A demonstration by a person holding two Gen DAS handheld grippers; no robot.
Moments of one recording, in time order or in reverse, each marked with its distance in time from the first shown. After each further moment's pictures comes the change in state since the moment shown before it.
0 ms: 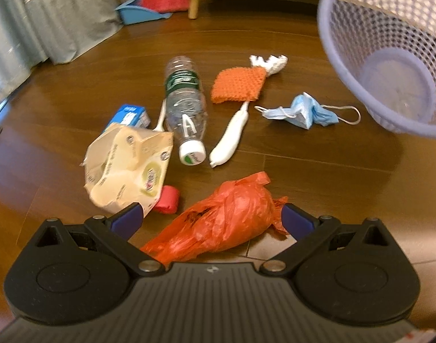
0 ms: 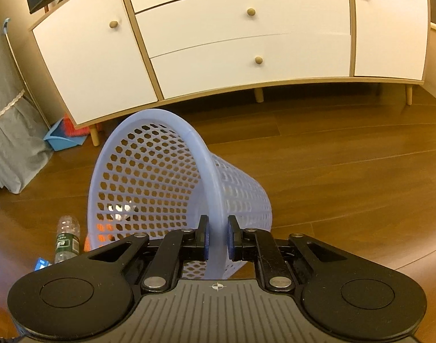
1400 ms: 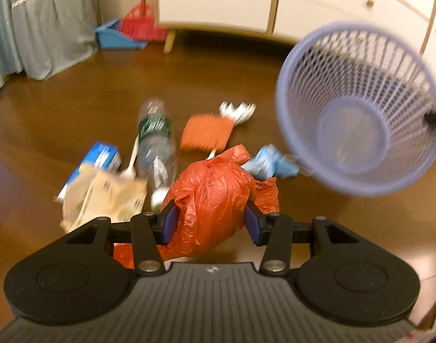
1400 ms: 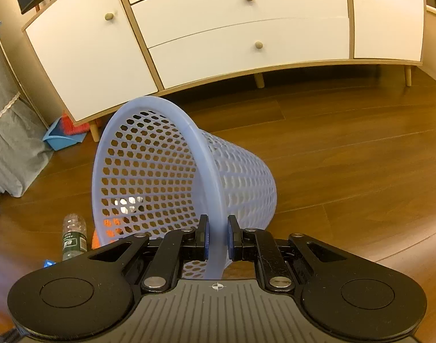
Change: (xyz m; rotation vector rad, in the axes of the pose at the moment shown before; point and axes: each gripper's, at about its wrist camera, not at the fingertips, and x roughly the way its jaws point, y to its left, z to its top) left arm -0.034 0.016 0.038 -0.077 -0.143 -0.200; right arm 0.008 0.005 -0.005 0.054 0.048 0.012
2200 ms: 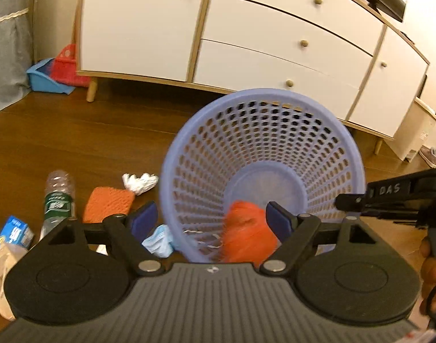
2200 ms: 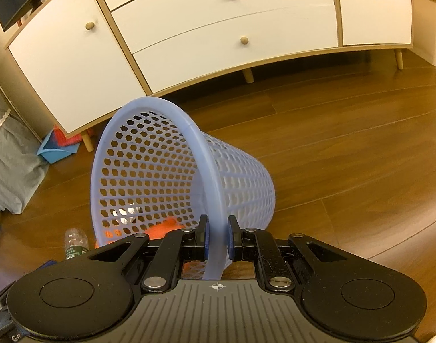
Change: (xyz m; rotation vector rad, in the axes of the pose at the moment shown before) left arm 0.008 -0.081 0.076 0.018 -0.124 -0.238; right arm 0.001 -0.005 0.010 0.081 0.015 -0.011
